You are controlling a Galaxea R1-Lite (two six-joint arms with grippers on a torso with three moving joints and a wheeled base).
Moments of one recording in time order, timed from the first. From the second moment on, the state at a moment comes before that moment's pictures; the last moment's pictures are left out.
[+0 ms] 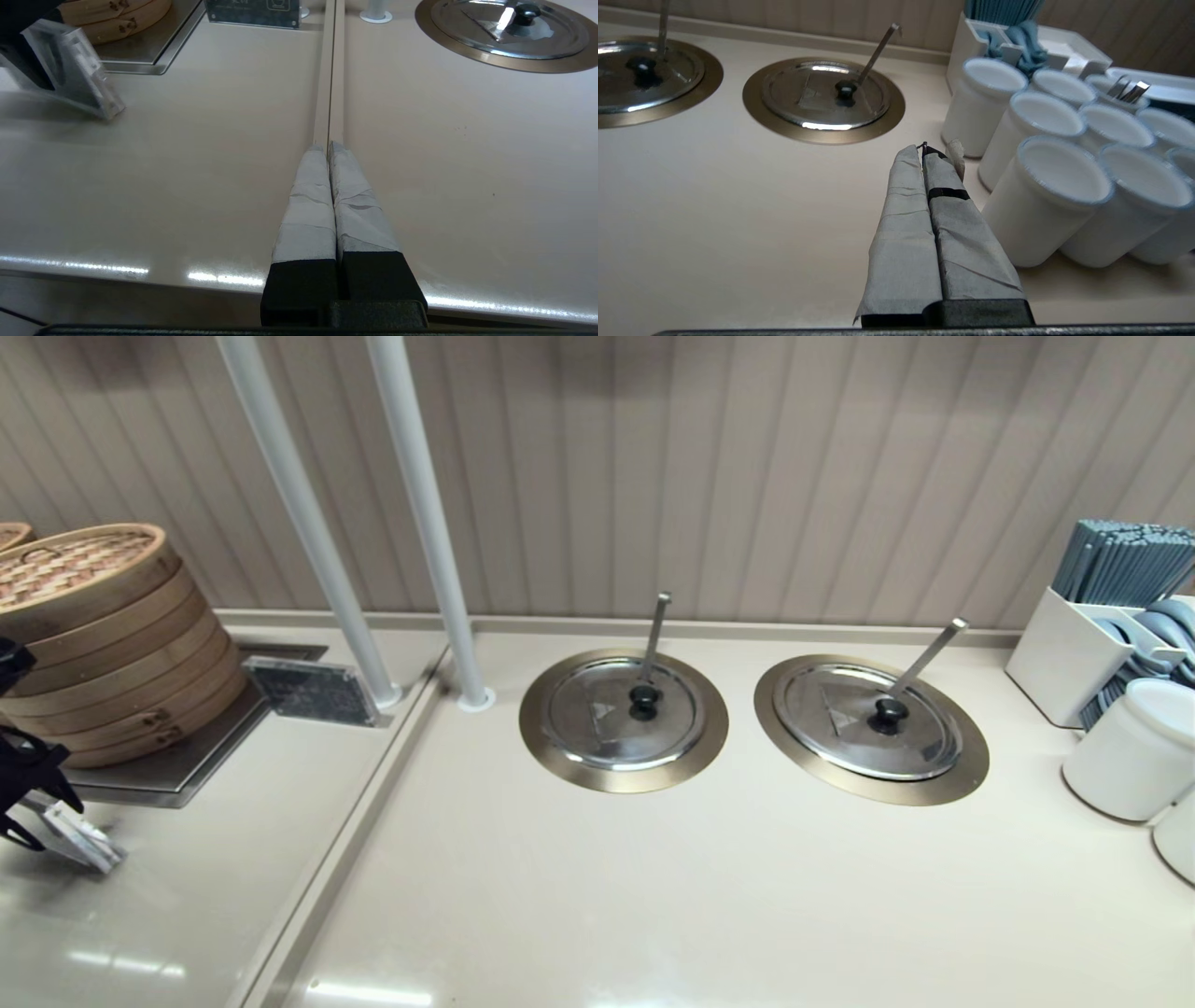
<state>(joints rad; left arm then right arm) 0.00 0.00 0.00 -0.01 0.00 0.00 0.02 0.09 -0.36 0.19 -0.22 -0.20</state>
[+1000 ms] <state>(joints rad) 0.00 0.00 0.00 -0.01 0.00 0.00 0.00 0.00 -0.04 0.10 0.04 -0.08</state>
